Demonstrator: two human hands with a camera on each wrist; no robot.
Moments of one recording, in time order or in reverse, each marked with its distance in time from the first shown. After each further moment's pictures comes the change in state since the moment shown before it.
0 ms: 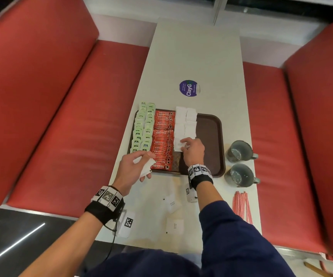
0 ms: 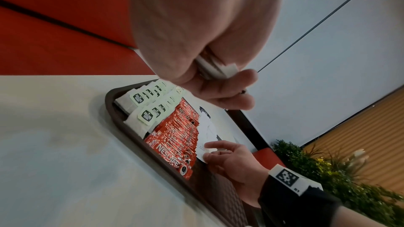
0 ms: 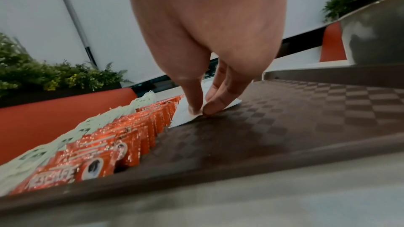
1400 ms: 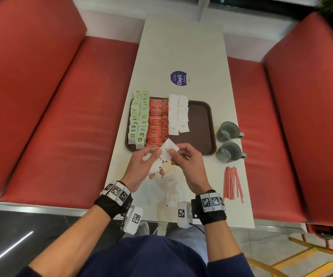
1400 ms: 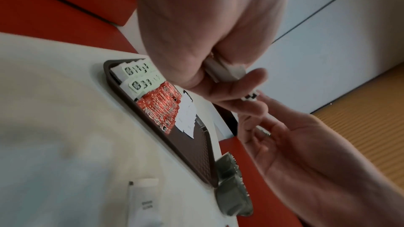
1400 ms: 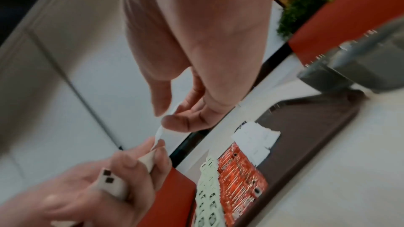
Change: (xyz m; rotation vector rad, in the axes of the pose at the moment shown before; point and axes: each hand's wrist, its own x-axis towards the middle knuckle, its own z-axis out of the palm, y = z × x) left_hand -0.070 -0.019 0.016 -0.120 -0.209 0.033; right_hand -0.201 -0.043 -0.065 0.942 -0.161 0.017
